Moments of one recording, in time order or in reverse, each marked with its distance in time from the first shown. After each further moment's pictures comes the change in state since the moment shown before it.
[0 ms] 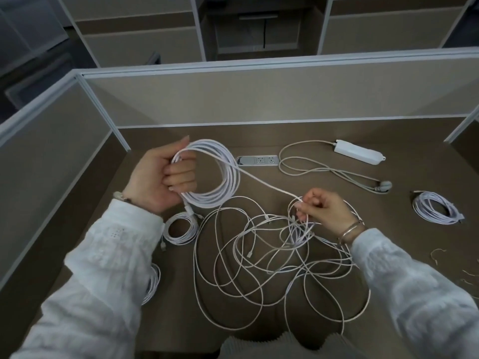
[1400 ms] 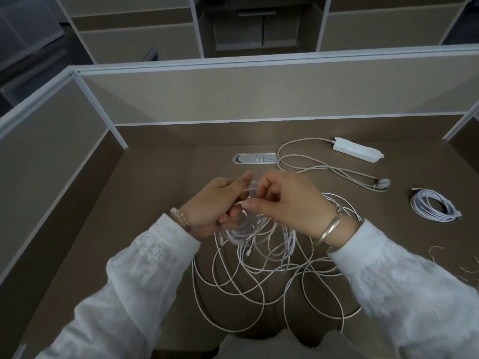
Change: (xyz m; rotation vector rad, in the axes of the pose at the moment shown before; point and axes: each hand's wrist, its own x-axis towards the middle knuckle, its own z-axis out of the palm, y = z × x) left_hand 0.039 -0.084 0.042 0.773 0.506 0.049; right_hand -0.032 -0.121 0.054 -0.501 -0.180 -0.283
